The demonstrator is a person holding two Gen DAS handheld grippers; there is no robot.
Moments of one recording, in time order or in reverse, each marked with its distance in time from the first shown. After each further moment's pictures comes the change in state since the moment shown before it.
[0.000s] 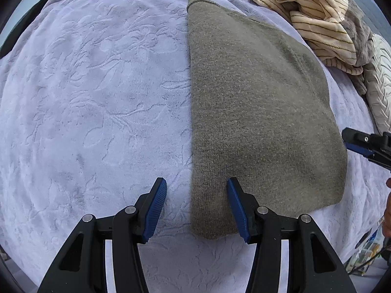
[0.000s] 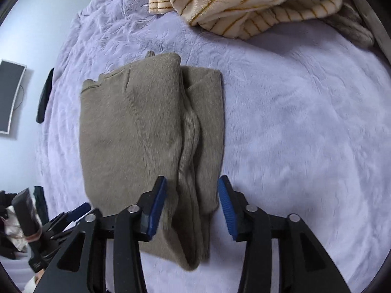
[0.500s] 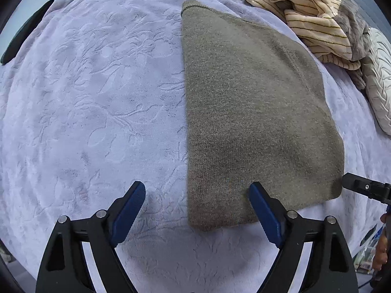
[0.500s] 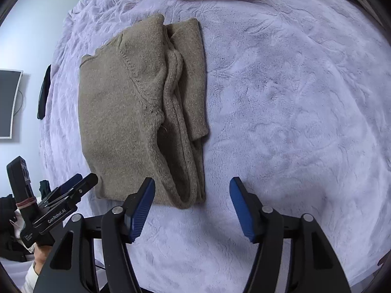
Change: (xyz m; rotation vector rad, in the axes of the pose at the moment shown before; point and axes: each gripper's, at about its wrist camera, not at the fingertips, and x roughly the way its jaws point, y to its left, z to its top) left arm -0.011 -0.018 -0.008 0.025 -0.019 0.032; right arm 0.003 -0.012 -0.063 0.068 0.066 0.011
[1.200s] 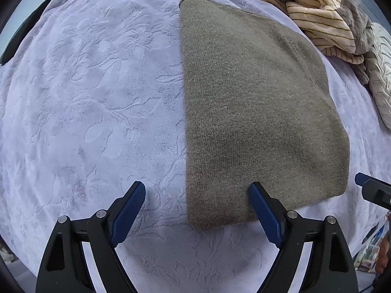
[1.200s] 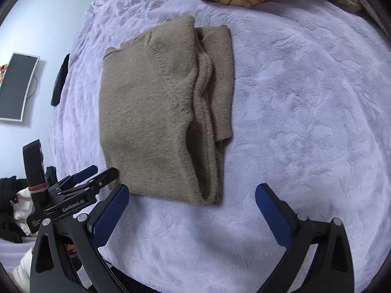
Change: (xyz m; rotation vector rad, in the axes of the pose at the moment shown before) left arm 0.010 0.003 -0.001 0.006 0.033 0.012; right arm -0.004 0.017 -0.002 -0.109 -0.007 0.066
